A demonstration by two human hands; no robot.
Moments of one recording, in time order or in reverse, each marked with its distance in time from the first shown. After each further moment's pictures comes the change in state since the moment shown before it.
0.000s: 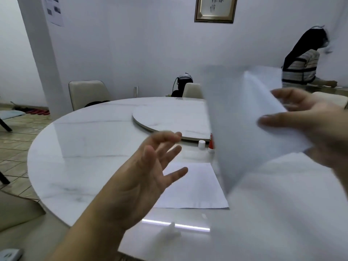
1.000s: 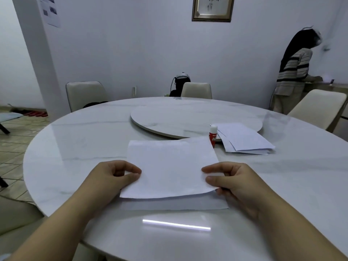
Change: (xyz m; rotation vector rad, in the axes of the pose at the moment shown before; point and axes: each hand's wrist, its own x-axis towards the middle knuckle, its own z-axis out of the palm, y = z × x) left_hand -0.009 -0.009 -0.083 0.923 0.546 -0.353; right_hand -0.028 0.104 0.075 -0.026 -0.051 0.430
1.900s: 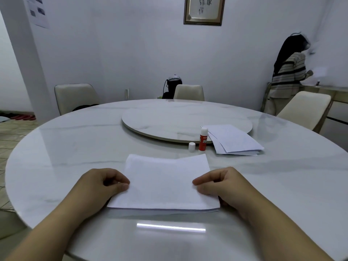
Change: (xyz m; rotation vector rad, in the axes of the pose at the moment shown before) left_hand 0.004 -0.003 0.001 0.238 0.005 0.060; right_hand 0.000 0.000 -0.004 -0.145 -0.012 0.076
